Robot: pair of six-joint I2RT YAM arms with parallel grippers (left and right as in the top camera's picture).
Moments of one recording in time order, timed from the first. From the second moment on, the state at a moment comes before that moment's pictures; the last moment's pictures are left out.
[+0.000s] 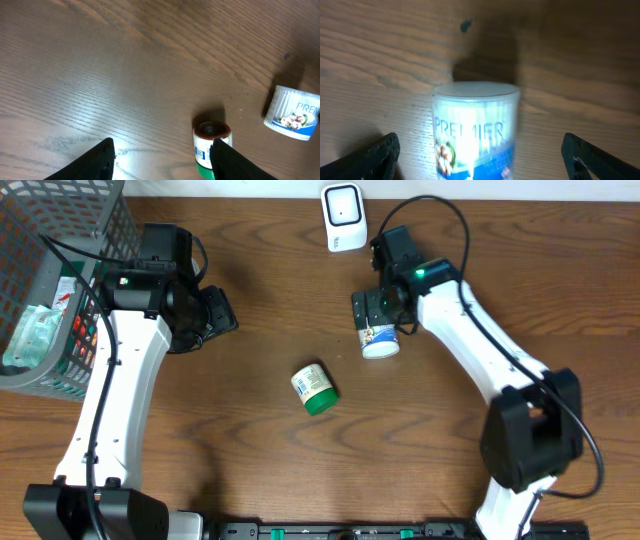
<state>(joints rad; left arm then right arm) -0.06 1.57 1.50 -1.18 0.12 -0.46 0.41 1.97 1.59 -0.87 0.04 0.29</state>
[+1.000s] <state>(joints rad) -0.06 1.57 1.50 -1.17 0.12 -0.46 0.38 2.02 1.59 -0.90 -0.28 0.33</state>
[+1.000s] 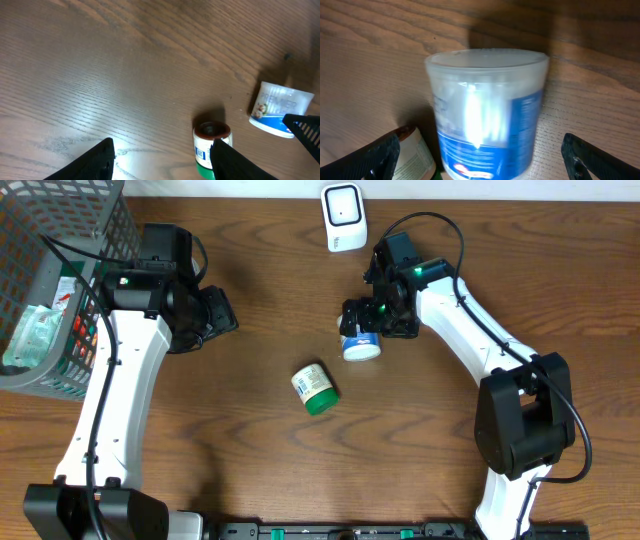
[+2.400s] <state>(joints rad) -0.06 1.57 1.50 -1.17 0.12 -0.46 0.51 2.02 1.59 -0.77 -0.20 0.38</state>
